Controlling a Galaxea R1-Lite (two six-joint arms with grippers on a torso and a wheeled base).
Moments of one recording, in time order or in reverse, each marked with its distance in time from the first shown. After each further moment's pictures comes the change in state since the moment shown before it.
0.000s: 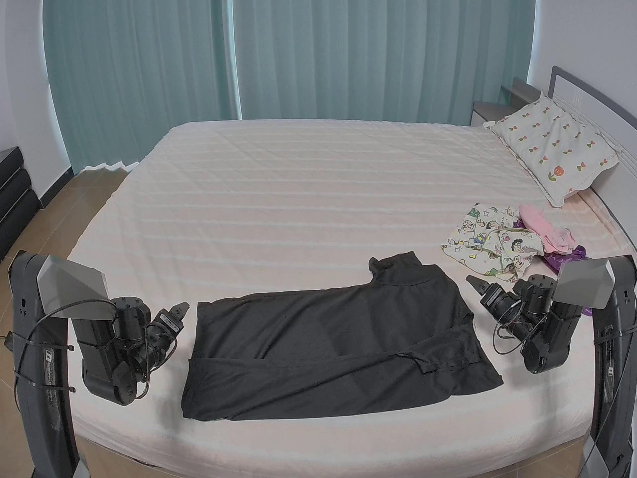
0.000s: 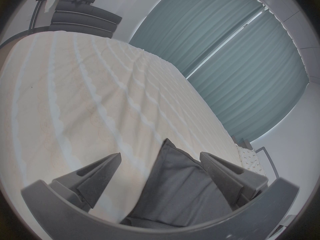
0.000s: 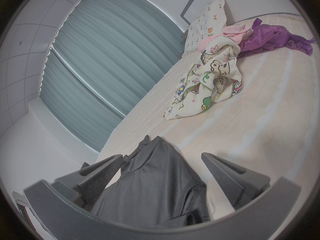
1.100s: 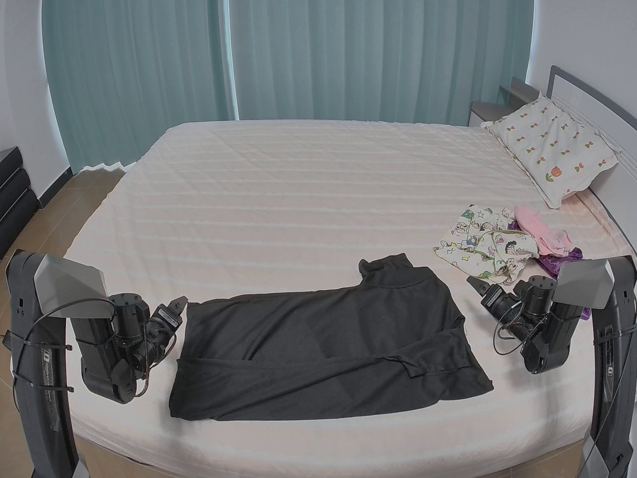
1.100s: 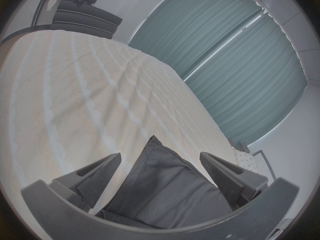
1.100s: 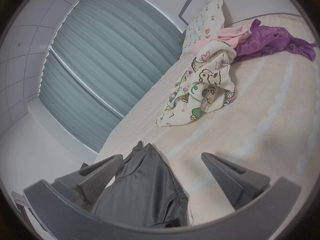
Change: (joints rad) left arm 0.001 -0.016 -0.006 -0.011 0.012 -0.020; right arm 0.003 0.007 0.000 0.000 -0.001 0.000
